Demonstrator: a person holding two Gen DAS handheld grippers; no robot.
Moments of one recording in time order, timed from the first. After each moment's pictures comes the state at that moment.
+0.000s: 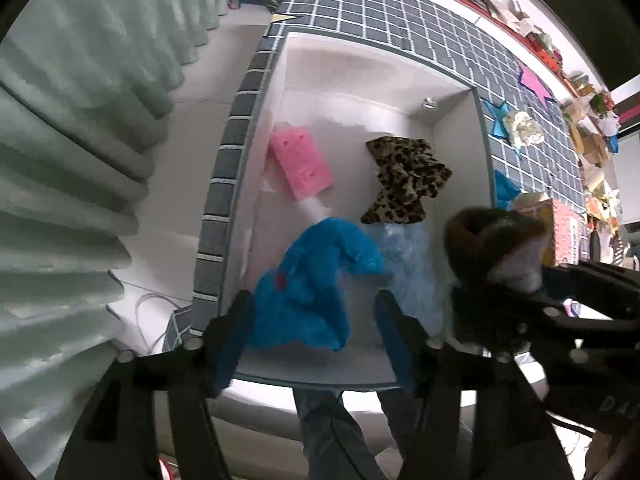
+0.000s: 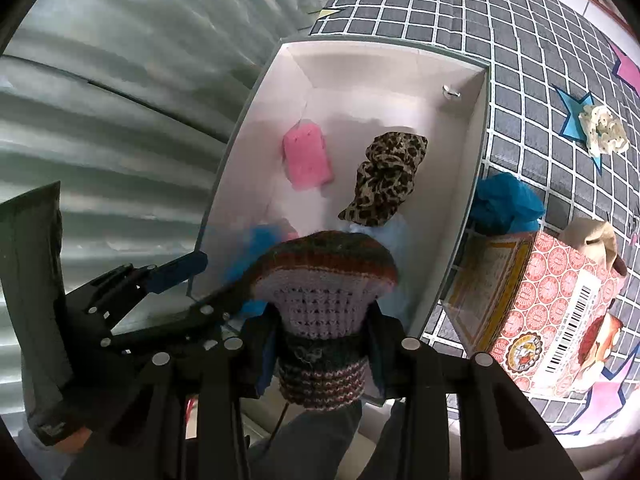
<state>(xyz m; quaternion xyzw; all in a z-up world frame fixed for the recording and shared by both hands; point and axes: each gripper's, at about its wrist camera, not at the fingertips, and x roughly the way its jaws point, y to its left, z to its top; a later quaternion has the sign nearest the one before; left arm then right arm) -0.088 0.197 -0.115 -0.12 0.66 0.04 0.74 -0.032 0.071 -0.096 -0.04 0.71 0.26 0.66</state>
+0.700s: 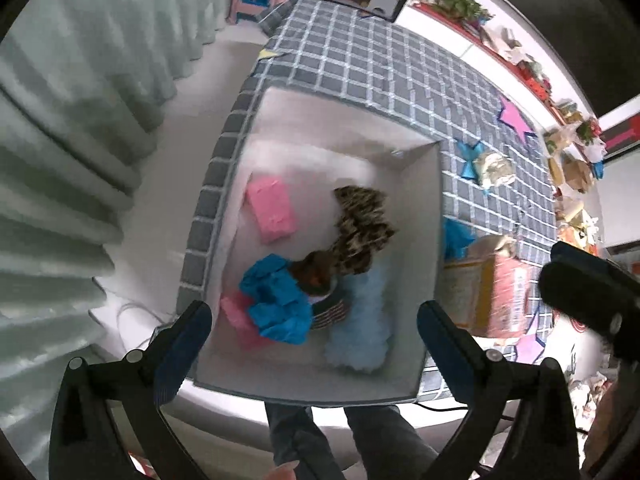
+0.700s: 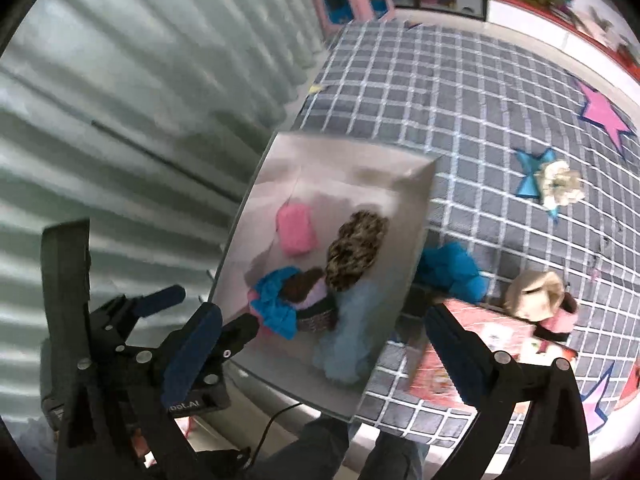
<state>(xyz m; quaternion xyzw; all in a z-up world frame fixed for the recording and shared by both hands) -0.060 0.185 -0.070 -0.16 0.62 0.02 0.76 0.000 0.045 -0.025 -0.02 0.64 0.25 0.72</state>
